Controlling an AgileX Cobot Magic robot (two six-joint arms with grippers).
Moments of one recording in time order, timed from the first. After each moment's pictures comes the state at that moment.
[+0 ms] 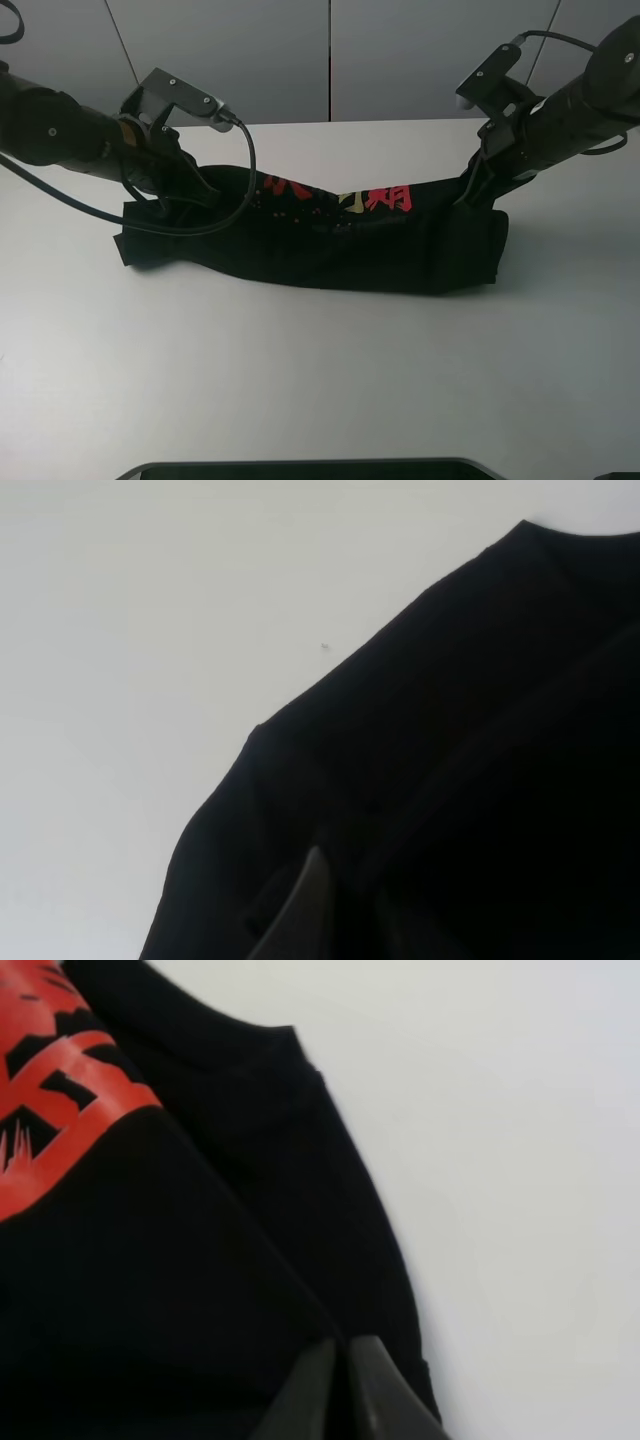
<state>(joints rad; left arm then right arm) -0.55 1.78 -0.84 0.08 -0.02 0.12 0.23 1.70 -0.83 0.31 0.27 -0.87</state>
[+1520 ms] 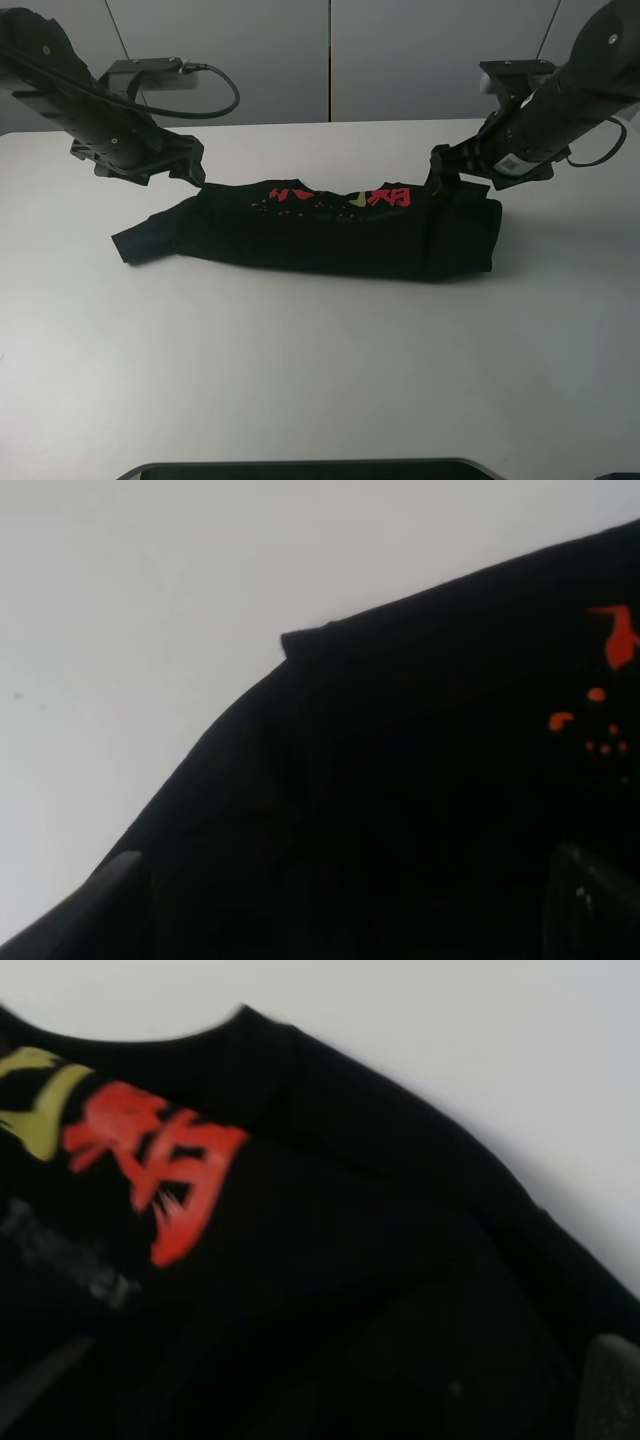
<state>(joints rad) -0.42 1.85 -1.09 -0.14 0.44 -0.02 0.23 1.74 -0.93 0.21 0.46 -0.15</state>
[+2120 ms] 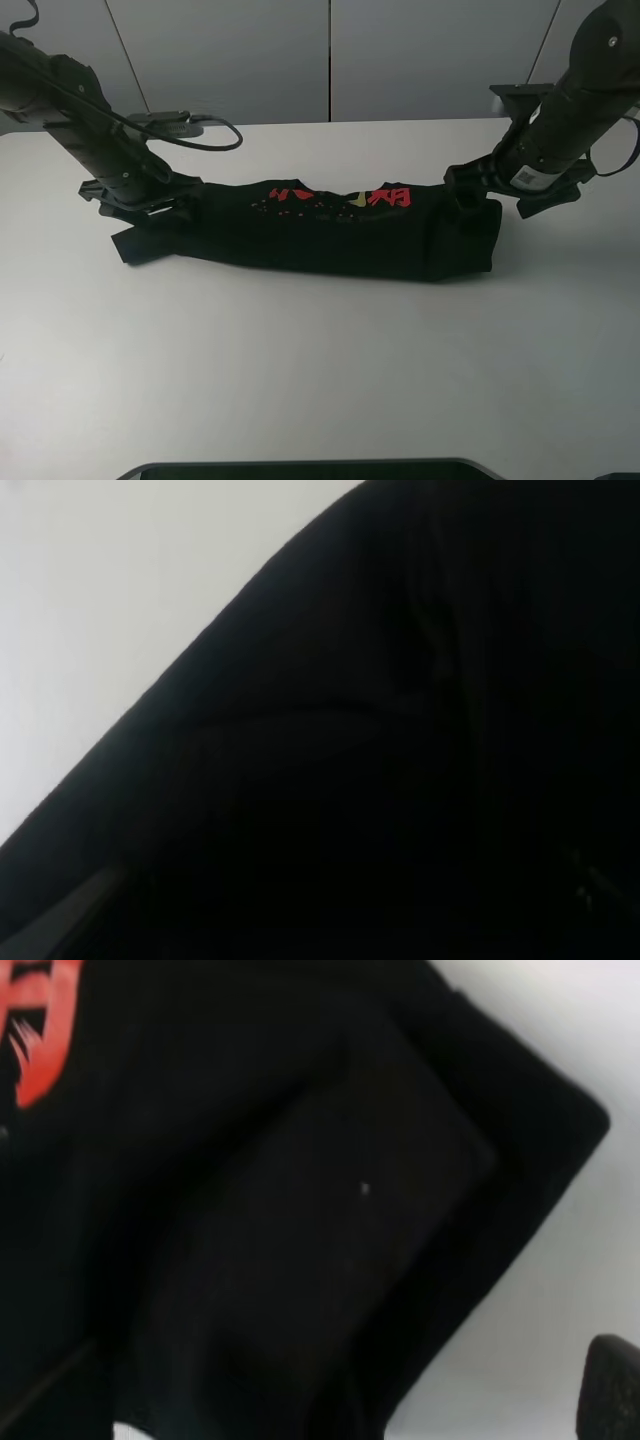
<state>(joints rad) -0.40 2.00 -1.12 -0.16 0.53 -0.02 0.23 1.74 -0.94 0.06 0.65 0.06</state>
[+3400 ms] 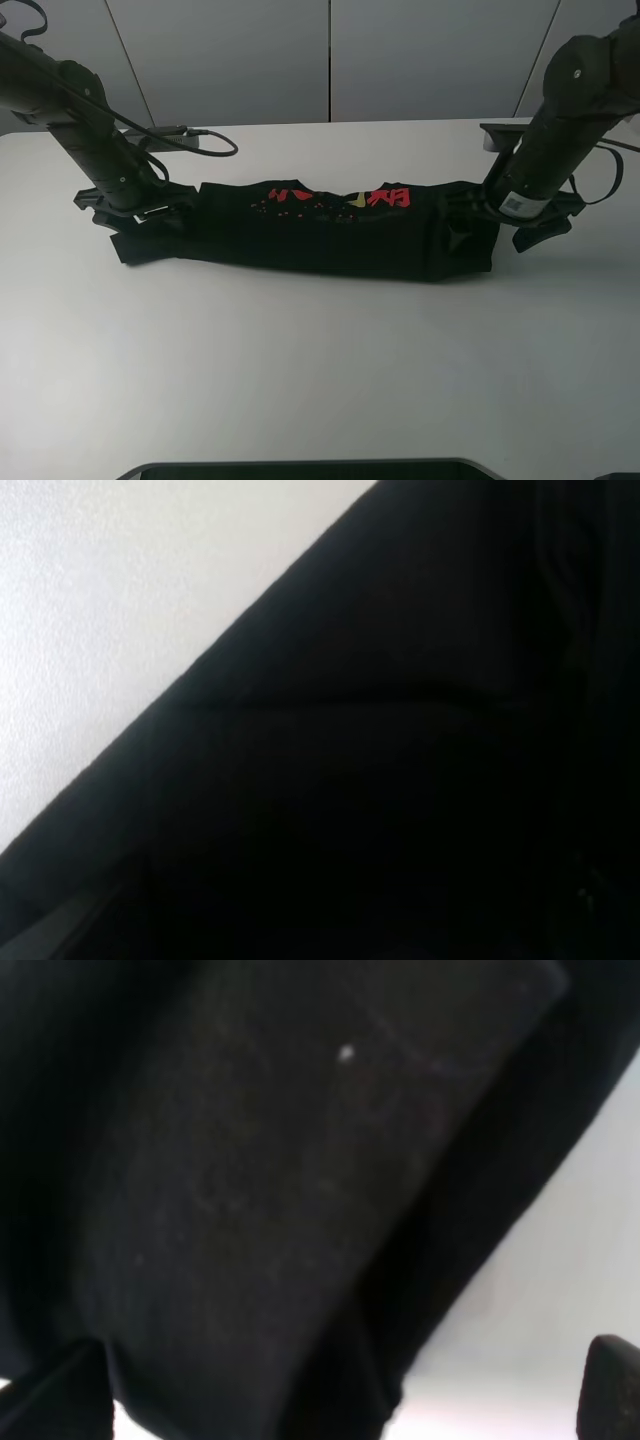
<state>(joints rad) -0.36 2.08 -1.19 -0.15 0.64 -0.02 0.23 1.85 -0.95 0.10 0.69 0.11</state>
